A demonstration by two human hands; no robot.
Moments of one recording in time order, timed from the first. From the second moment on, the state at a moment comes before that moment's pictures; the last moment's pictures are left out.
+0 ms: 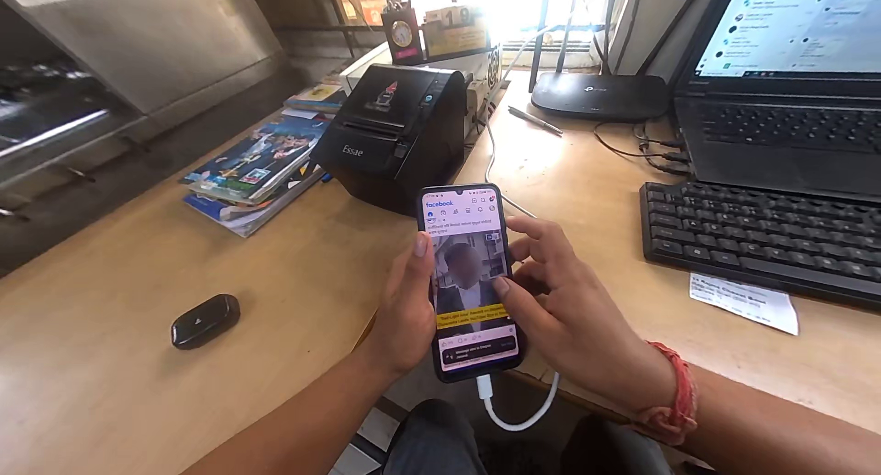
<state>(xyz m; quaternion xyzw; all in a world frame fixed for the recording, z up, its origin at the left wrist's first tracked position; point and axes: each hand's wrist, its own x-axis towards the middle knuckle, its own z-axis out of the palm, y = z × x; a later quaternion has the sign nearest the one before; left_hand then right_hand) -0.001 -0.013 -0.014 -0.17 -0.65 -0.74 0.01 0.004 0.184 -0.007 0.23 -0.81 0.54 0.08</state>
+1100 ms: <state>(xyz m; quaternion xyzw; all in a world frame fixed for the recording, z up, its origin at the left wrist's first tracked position) -0.001 -0.013 -0.015 -0.17 -0.62 -0.76 -0.01 0.004 0.184 -0.009 0.23 -0.79 0.56 0.06</state>
